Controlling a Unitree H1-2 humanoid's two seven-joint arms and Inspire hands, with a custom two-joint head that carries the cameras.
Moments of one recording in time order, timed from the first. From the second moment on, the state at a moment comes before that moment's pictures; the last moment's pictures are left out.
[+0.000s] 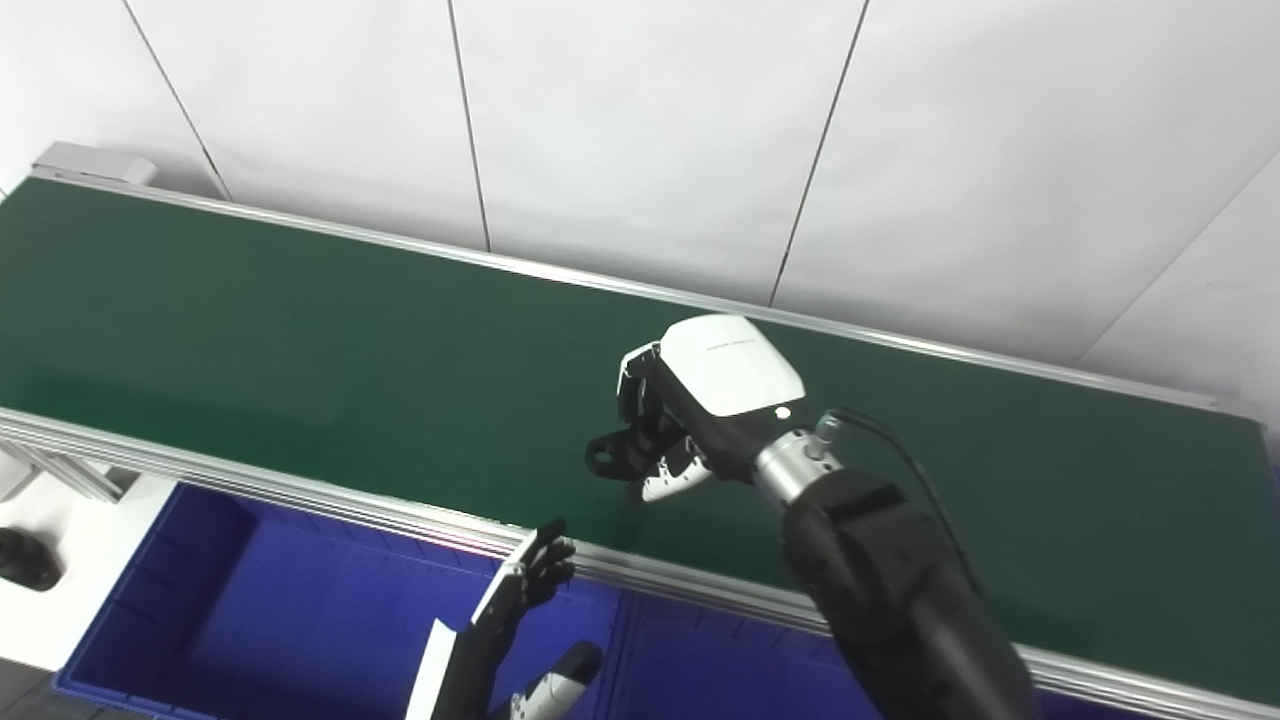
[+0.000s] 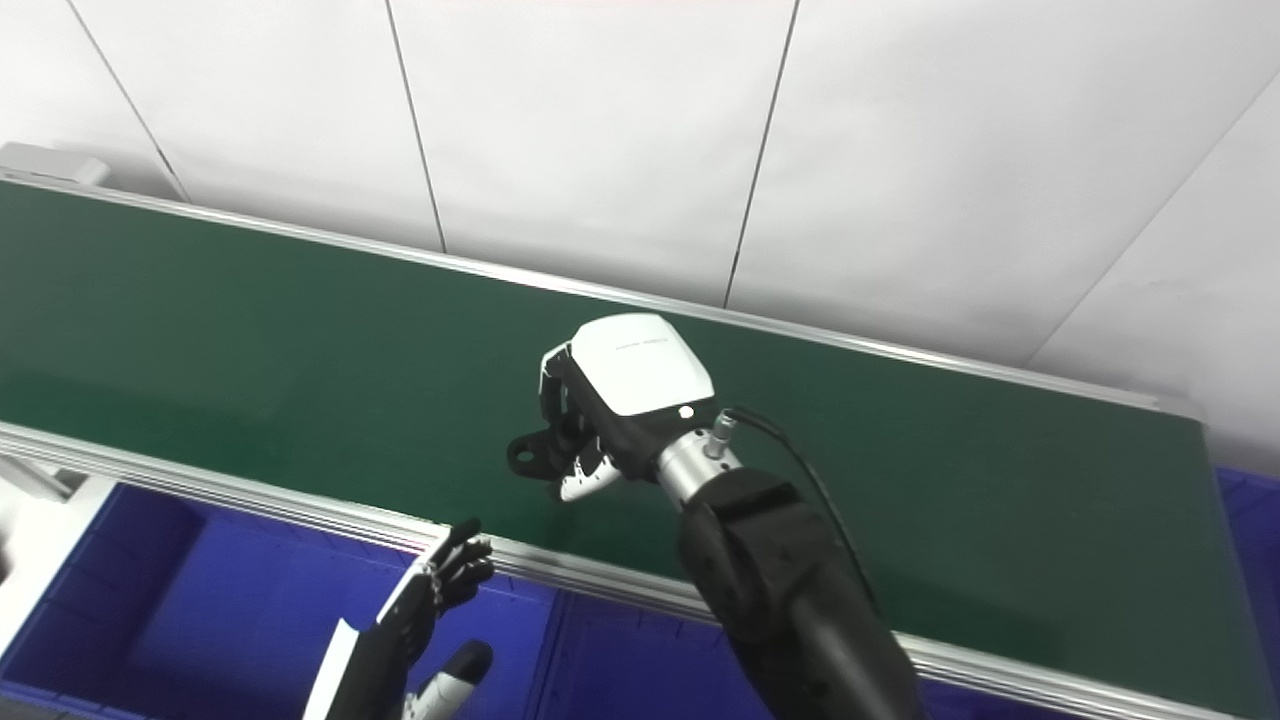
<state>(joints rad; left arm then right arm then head) 0.74 -0.03 -0.41 -0.45 0.31 -0.16 0.20 -0.36 -0.16 0.69 -0.42 -1.13 0.36 0.63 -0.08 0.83</state>
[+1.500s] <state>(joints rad) 0.69 -0.05 -0.38 -0.58 0.18 -0.07 0.10 0.19 -0.13 0.56 -0.55 -1.47 0.13 0.89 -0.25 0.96</state>
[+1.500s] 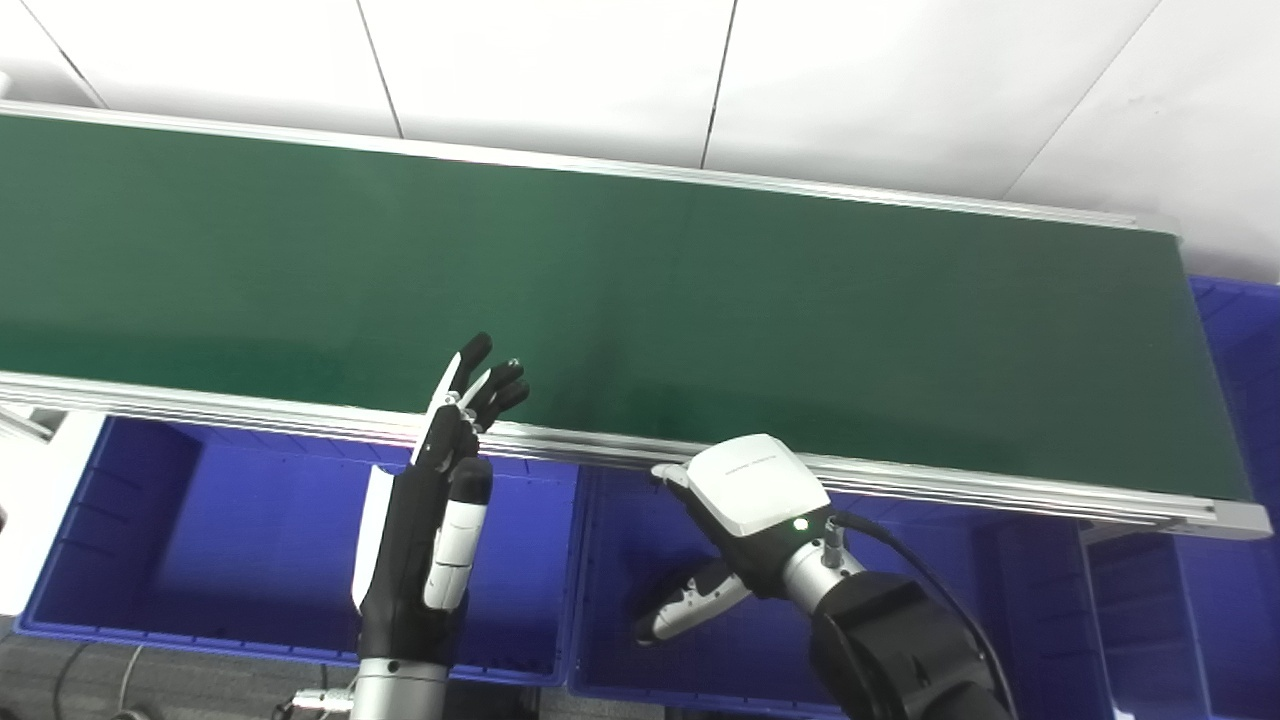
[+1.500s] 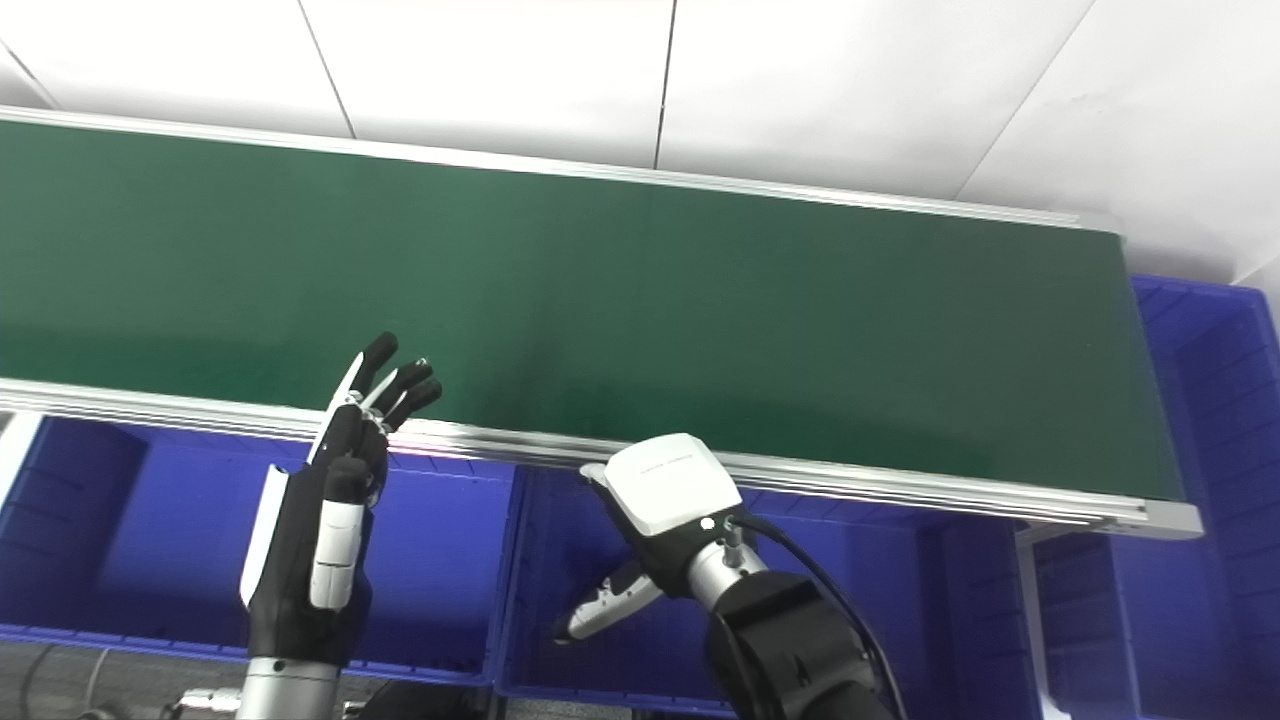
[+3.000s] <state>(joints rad) 0.63 0.06 -0.20 -0.36 0.02 -0.16 0.02 0.64 0.07 0.34 -0.24 -0.56 -0.21 -0.46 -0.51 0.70</state>
